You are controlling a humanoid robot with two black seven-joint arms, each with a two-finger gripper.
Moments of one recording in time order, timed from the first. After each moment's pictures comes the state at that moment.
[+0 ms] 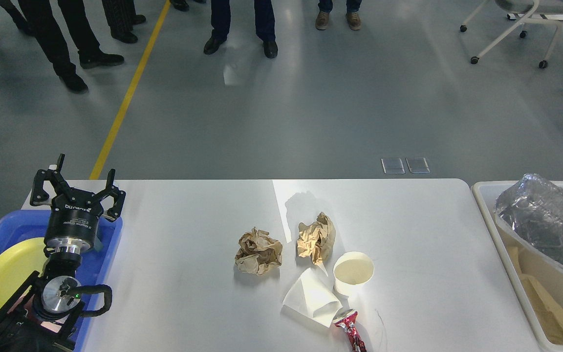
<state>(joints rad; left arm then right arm) -0.28 0.19 -1.35 -0.84 0.21 -0.44 -0.40 1.11 -0.77 -1.00 0.61 0.16 0.38 -0.13</state>
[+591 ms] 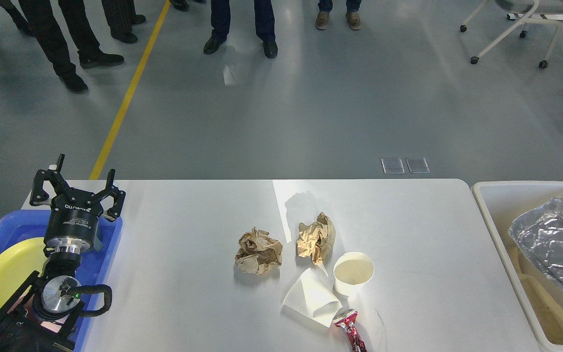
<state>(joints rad) -0.28 0.19 -1.35 -0.84 0.21 -0.44 -0.40 0.71 -0.55 -0.64 0.31 0.16 -0.03 -0.27</state>
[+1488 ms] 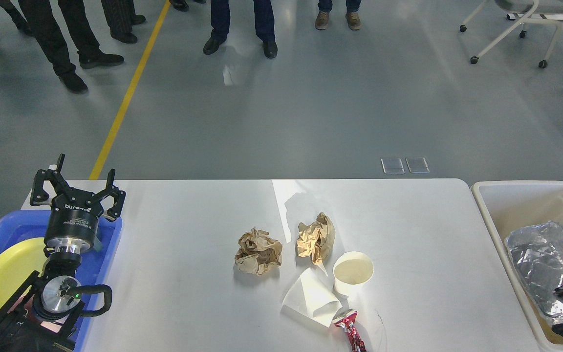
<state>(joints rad) -0.28 0.19 -1.35 -0.84 0.21 -0.44 -0.40 0.61 -0.44 -0.62 0.25 0.16 -0.09 -0.28</state>
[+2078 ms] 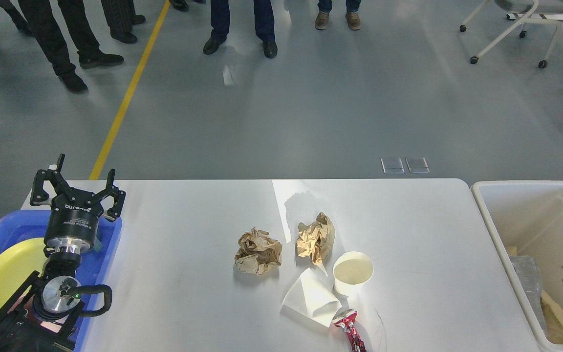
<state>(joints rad) -0.28 0.19 -1.35 -0.84 0.21 -0.44 -0.40 0.72 -0.52 -0.64 0.36 0.05 -0.11 -0.28</state>
